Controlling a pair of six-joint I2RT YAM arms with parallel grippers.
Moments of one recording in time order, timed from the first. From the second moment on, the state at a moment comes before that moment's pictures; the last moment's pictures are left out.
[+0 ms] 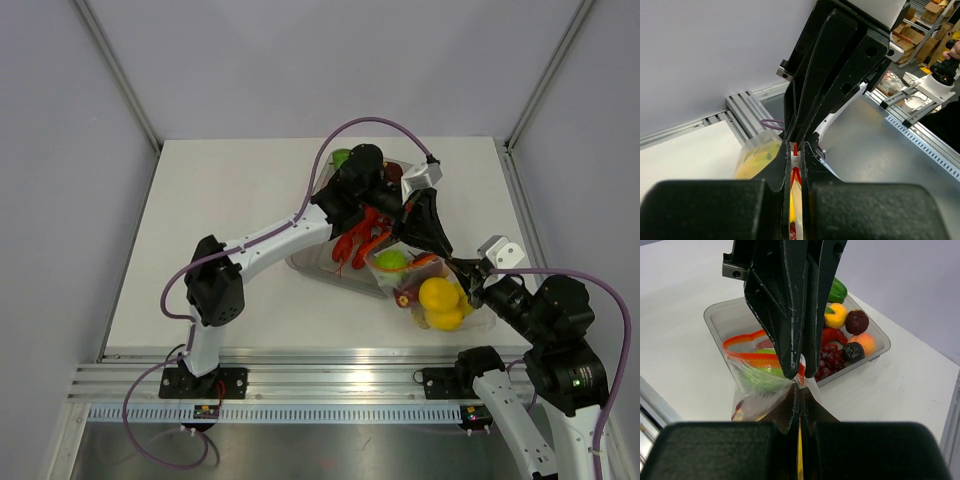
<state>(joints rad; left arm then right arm) -0.93 1.99 1.85 0.32 1.31 -0.37 0.22 0.38 0.98 -0.73 -0.42 -0.28</state>
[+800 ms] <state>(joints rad) -0.93 2.04 1.81 0.40 1.19 -0.46 0.22 0.38 0.95 -0.73 -0.27 -0.28</state>
